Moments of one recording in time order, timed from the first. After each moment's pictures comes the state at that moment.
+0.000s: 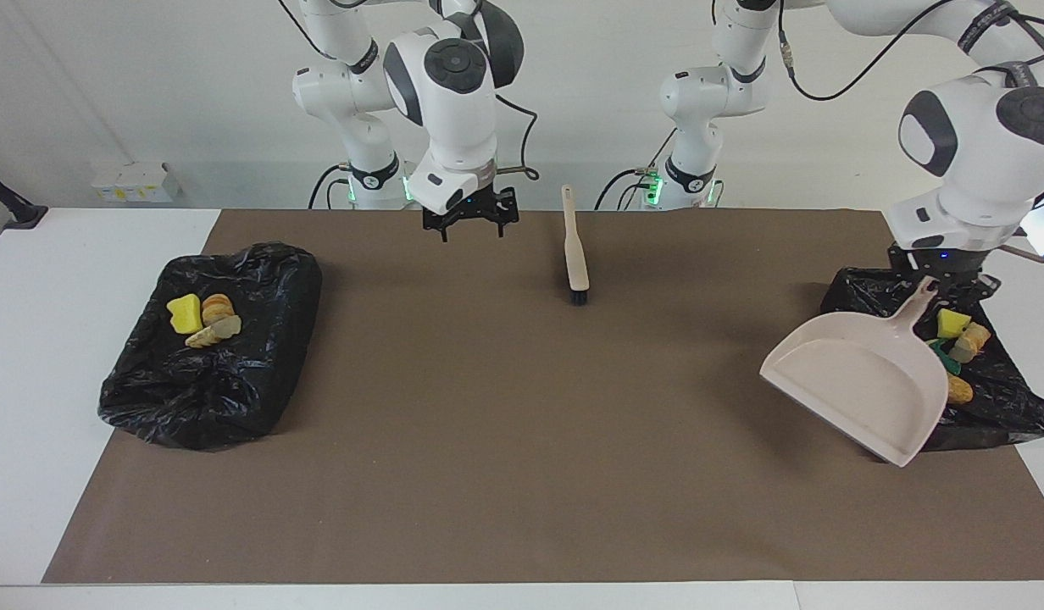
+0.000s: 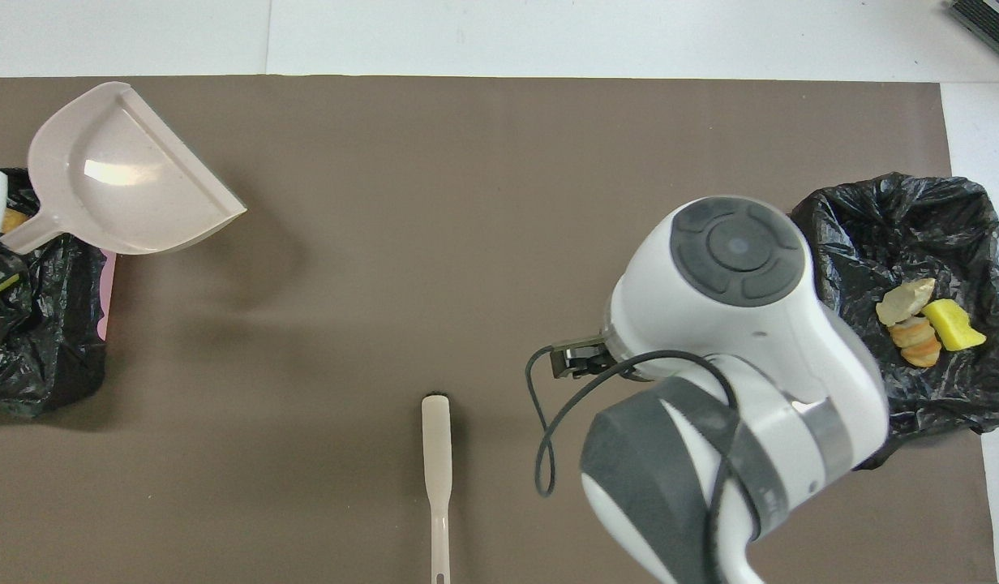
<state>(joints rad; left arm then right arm) 0.01 0.13 0.04 -1.68 0.22 1.83 0.82 0.14 0.06 0.32 -1.73 0.02 1.65 0.34</state>
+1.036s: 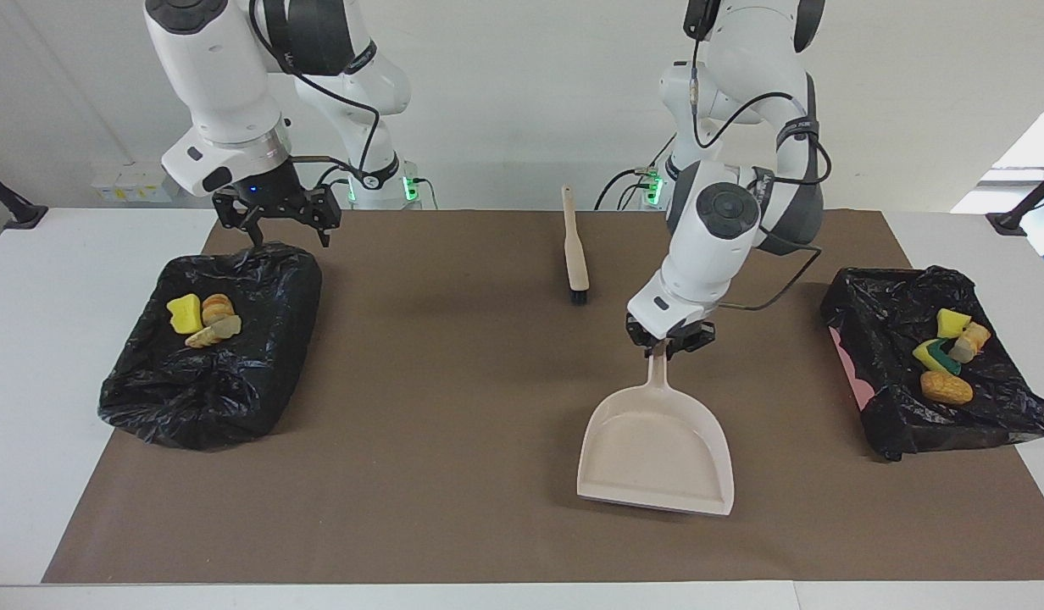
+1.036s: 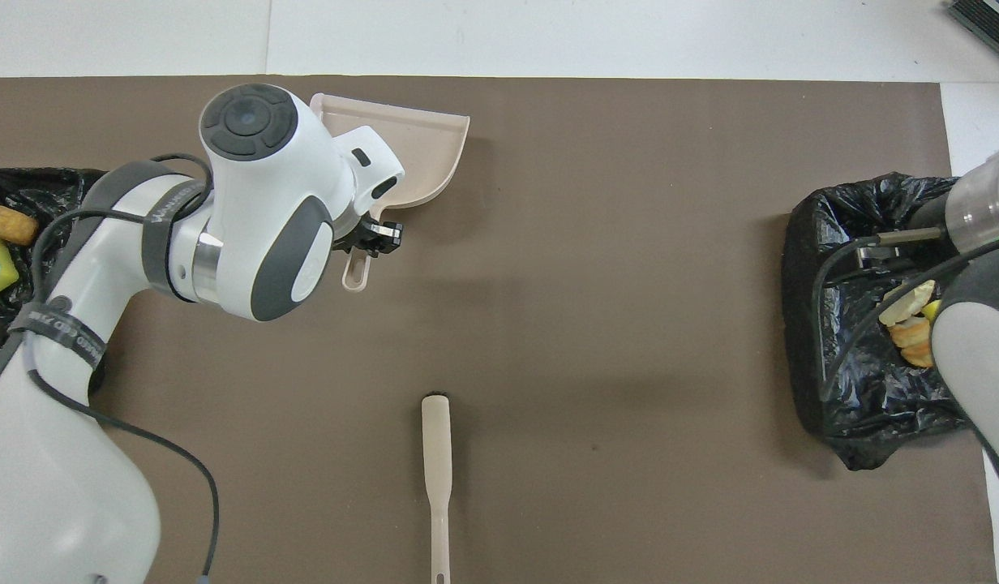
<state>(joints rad) -0.46 0.40 0.04 -1.54 -0.06 1.94 -0.22 -0.14 0.02 0.21 -1.59 -0.07 1.57 0.05</state>
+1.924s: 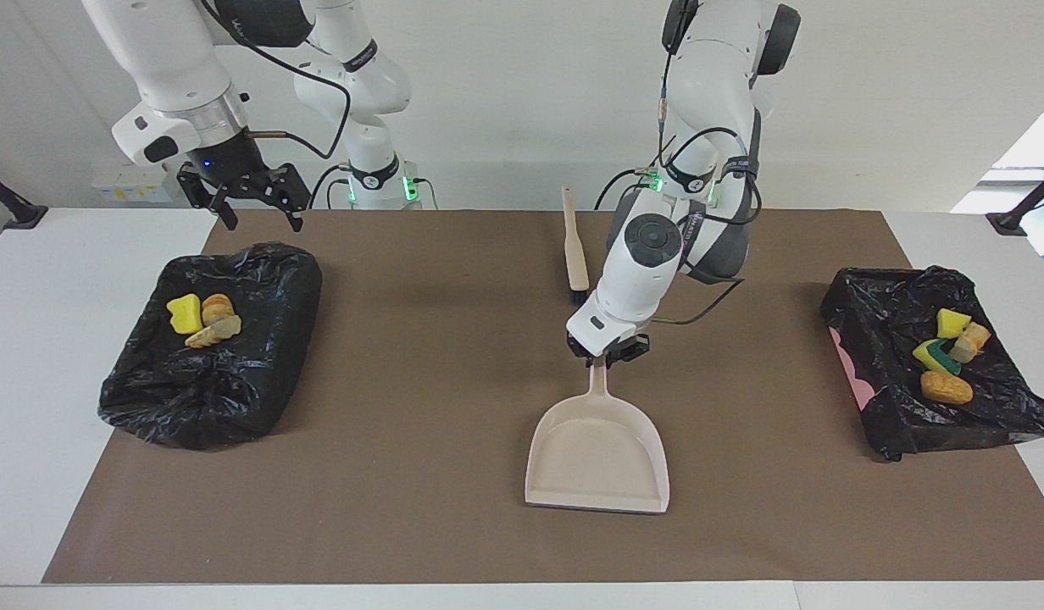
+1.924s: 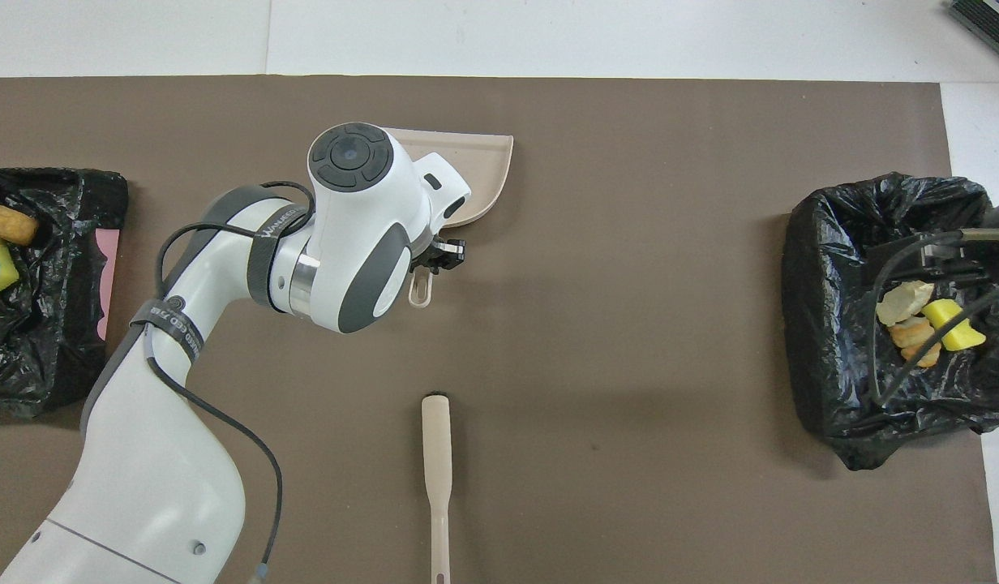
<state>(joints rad) -0.54 0.49 0.04 -1.54 -0.11 2.00 -0.32 -0.07 -0.02 0.07 -1.59 0.01 1.56 0.05</state>
